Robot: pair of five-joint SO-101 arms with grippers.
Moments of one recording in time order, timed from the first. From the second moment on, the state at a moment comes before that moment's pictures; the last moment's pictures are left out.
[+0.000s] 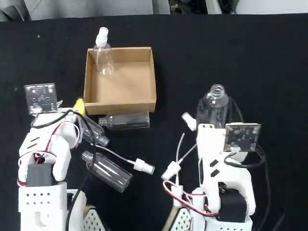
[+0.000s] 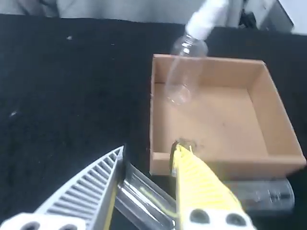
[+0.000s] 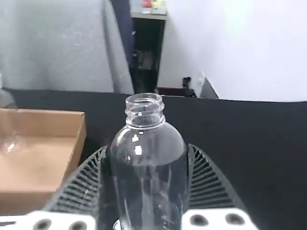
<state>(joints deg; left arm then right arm) -7.6 -75.8 62.4 49.1 -1.9 5.1 -103.1 73.7 49.2 1.1</state>
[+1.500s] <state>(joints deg) 25.1 -47.6 54.0 60.6 -15.1 9.3 -103.1 75.2 45.5 0.2</state>
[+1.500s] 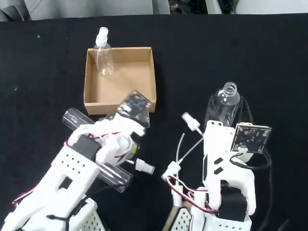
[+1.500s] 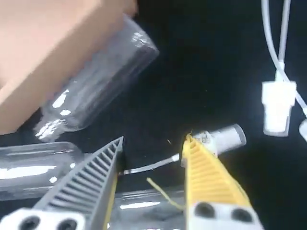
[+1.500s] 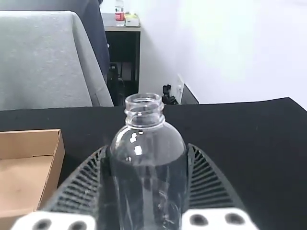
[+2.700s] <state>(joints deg) 37.5 -38.4 53.8 61.5 -21.1 11.7 -103.1 75.2 45.4 0.2</state>
